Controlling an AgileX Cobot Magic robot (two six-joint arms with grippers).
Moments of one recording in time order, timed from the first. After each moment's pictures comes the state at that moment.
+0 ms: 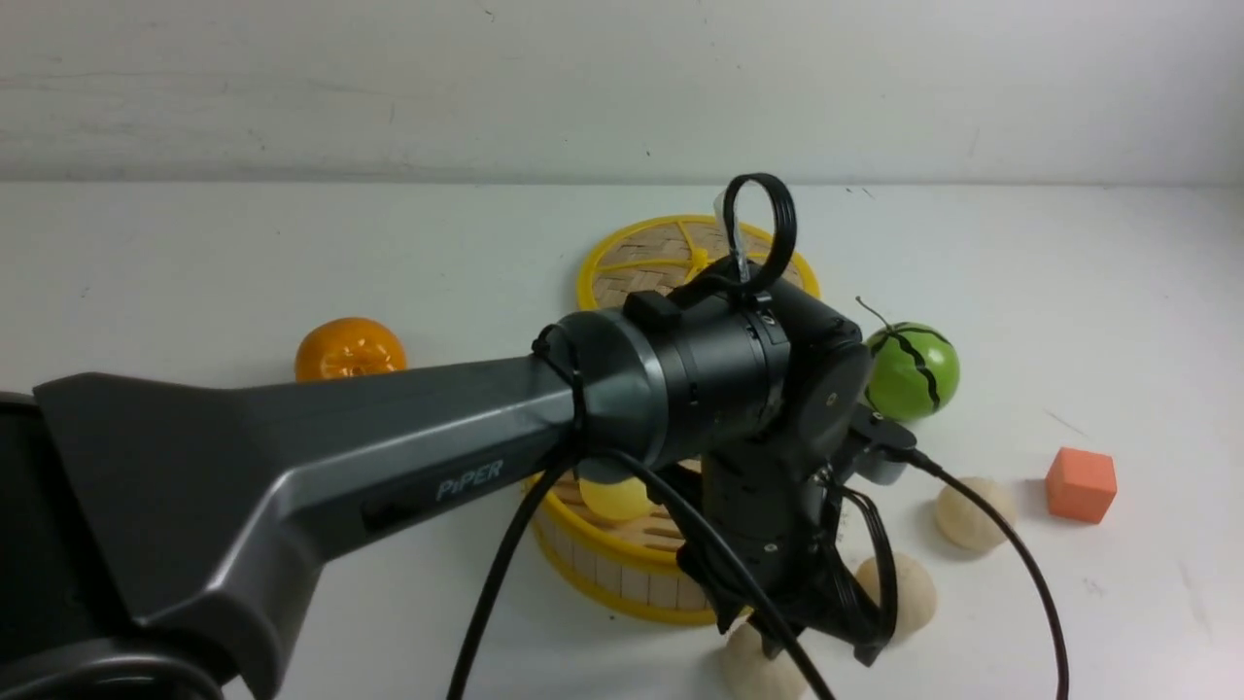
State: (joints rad) right arm 0.02 -0.01 0.02 -0.09 0.39 0.26; left arm -0.89 2.08 -1.69 0.00 1.03 -0.12
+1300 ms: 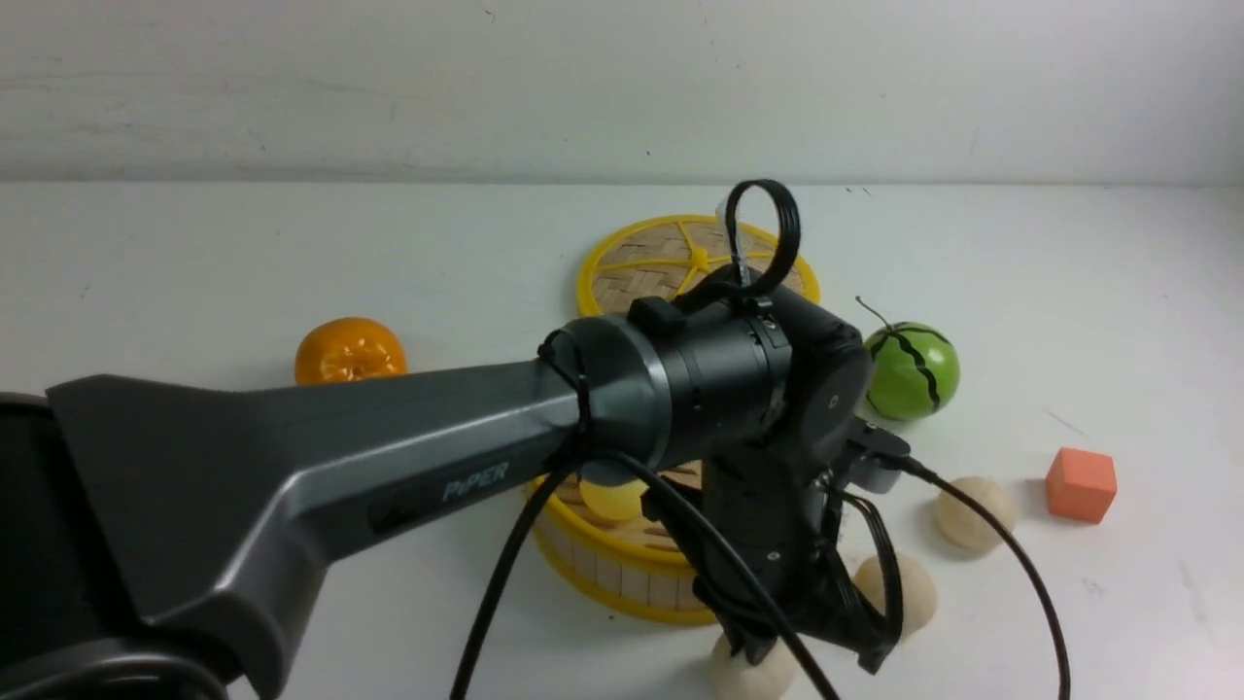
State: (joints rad) right arm 0.02 -0.01 0.02 -0.09 0.39 0.26; left arm -0.89 2.07 -1.70 -0.02 1.07 -0.16
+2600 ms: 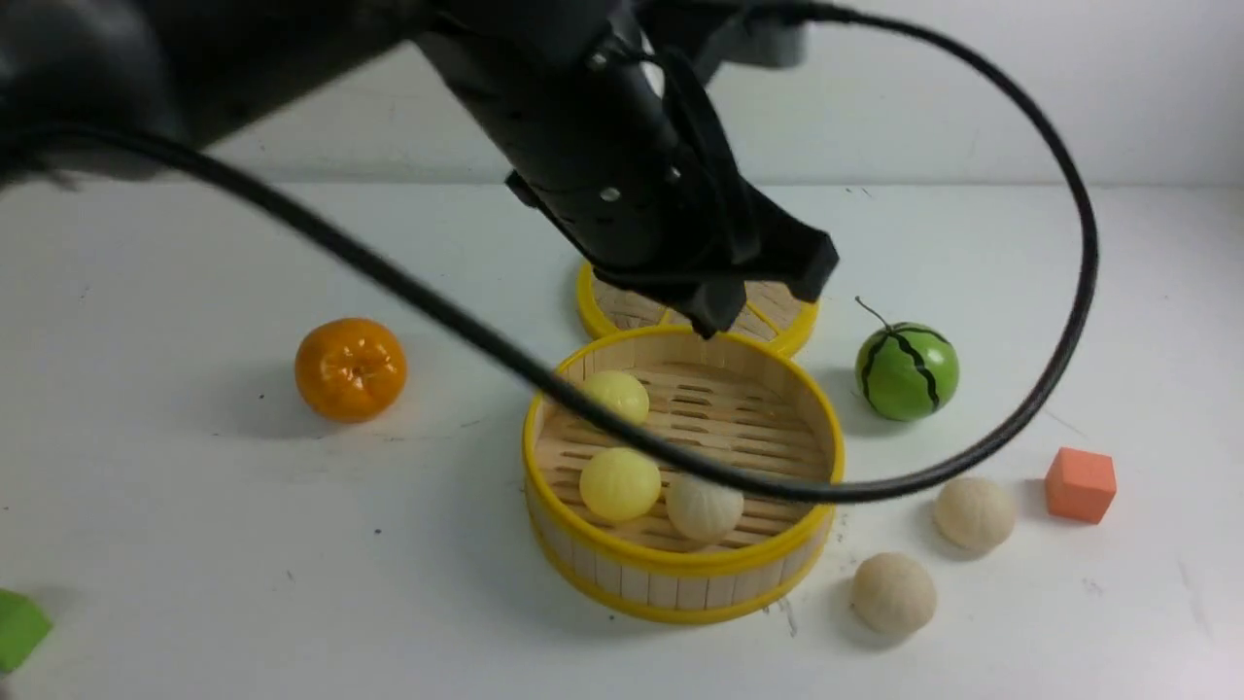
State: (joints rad) right arm 0.02 -0.01 0.02 -0.09 0.39 0.26; left arm -0.72 1.60 -1.71 -0.13 1.02 -0.04
